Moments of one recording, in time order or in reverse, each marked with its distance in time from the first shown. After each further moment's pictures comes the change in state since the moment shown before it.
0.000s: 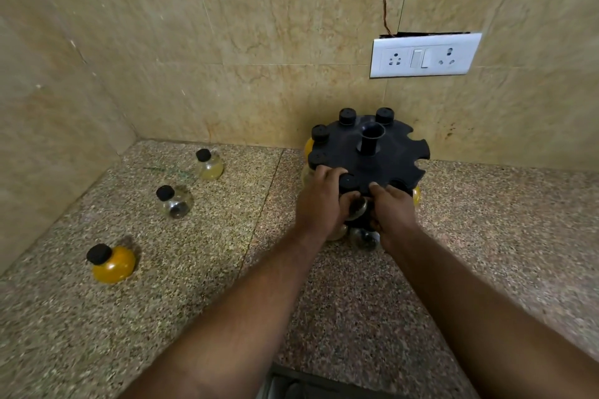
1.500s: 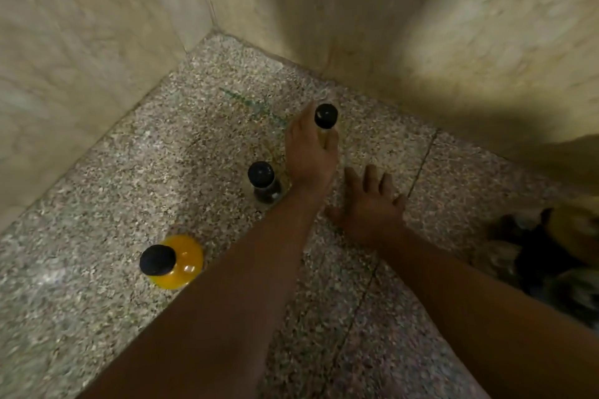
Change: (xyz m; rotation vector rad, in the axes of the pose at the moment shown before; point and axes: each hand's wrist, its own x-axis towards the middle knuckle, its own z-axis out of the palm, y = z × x) left_hand 0.105 -0.381 -0.025 -0.205 0.394 -0.623; right_hand 0.123 0.158 0.342 -1.682 -0.679 -0.311
